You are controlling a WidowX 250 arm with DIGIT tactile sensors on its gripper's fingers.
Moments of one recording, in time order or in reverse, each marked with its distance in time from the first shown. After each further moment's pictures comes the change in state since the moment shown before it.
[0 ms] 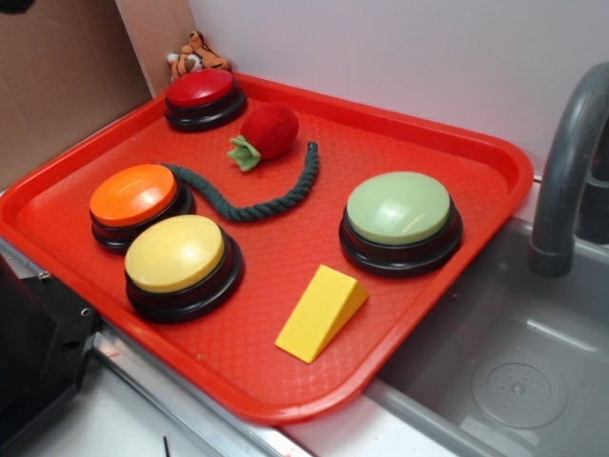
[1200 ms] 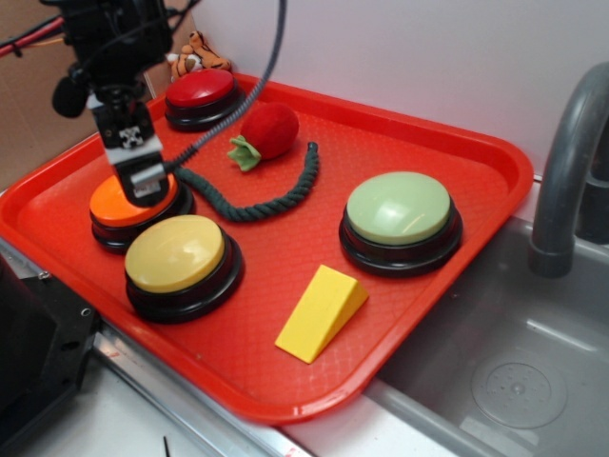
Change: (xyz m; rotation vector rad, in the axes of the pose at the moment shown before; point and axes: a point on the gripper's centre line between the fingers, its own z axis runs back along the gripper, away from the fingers) arm 0.026 -0.024 -0.126 0.007 0.119 -0.454
